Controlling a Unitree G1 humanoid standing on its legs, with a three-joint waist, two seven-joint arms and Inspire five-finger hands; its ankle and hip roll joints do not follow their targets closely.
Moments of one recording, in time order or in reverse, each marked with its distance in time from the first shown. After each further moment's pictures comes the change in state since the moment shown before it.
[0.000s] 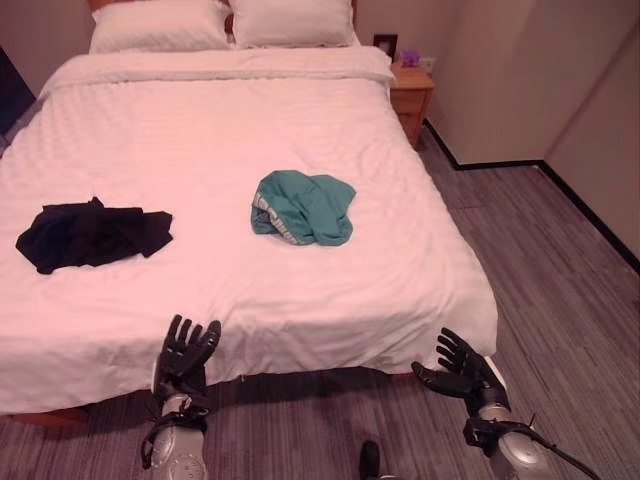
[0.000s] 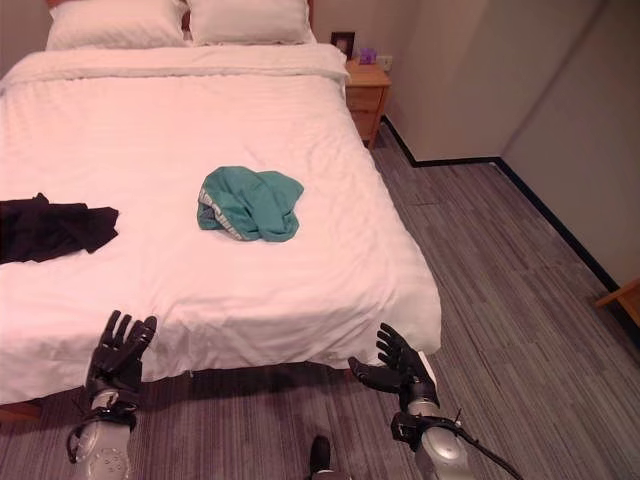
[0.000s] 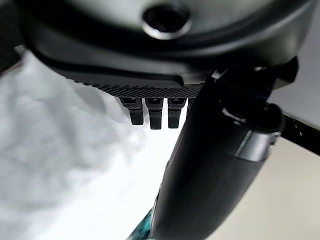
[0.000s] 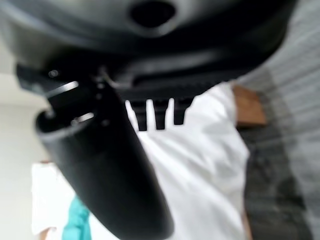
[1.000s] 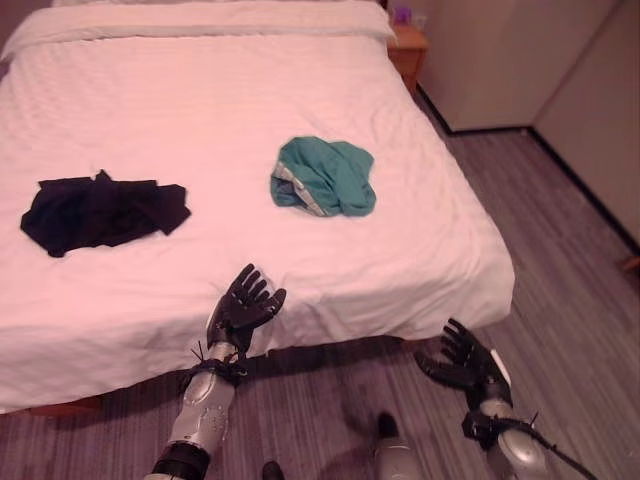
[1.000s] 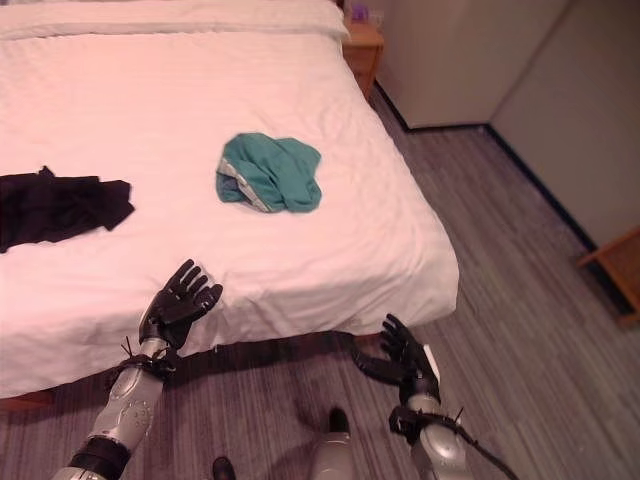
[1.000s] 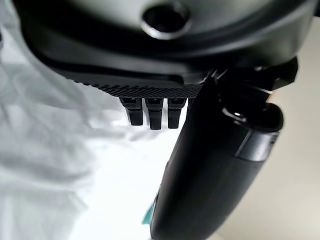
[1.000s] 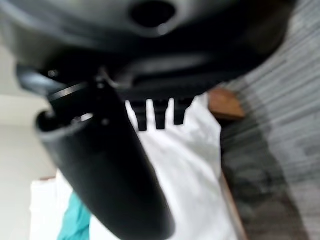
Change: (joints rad) left arm -0.159 0.139 -0.221 -0.004 0.108 0.043 -0.057; right arm 0.038 0.099 -0.012 -0.090 0.012 -0.011 -0.020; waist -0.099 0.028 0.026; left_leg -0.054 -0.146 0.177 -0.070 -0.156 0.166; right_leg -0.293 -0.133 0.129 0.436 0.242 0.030
